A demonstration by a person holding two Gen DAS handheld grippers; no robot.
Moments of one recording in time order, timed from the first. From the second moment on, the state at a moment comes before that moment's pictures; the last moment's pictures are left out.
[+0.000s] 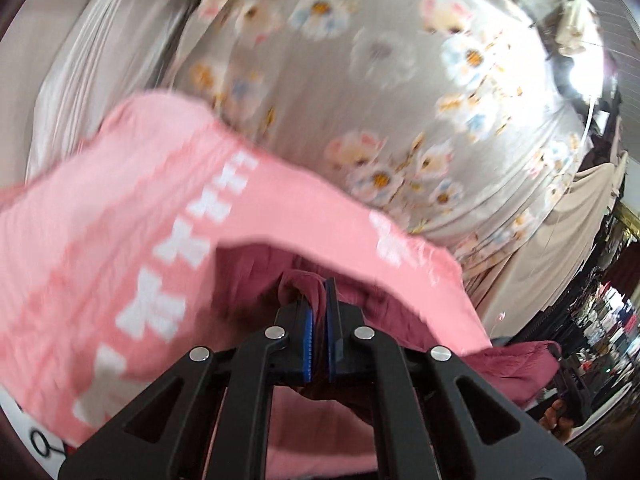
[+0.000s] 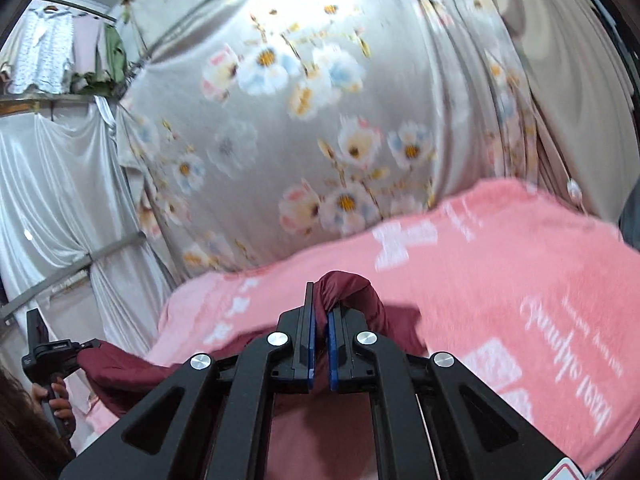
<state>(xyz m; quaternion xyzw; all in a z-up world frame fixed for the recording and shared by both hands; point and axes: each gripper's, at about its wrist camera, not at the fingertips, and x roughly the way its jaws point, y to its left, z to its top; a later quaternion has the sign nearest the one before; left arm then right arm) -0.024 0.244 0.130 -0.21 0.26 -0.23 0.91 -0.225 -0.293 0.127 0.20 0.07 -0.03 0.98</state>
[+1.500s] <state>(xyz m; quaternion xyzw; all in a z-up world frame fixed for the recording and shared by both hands) 0.222 0.115 0.047 -0.01 0.34 -0.05 0.94 0.066 -0.297 0.030 0.19 0.27 -0.09 0.94</state>
